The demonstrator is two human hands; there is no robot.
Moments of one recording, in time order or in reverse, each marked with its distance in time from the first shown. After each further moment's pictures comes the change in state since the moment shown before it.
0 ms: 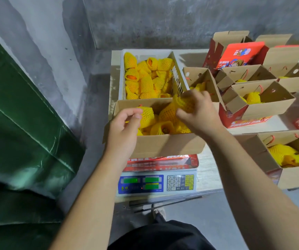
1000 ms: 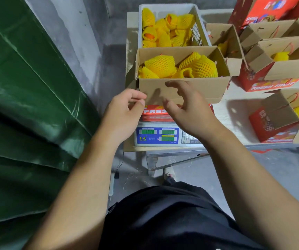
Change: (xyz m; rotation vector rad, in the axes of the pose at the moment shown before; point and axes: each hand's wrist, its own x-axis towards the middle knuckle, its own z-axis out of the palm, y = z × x) left_hand -0.090 -0.041 -0.083 0.343 -0.117 0.031; right_hand -0.162 -0.068 0.044 0.214 -0.135 -0.165
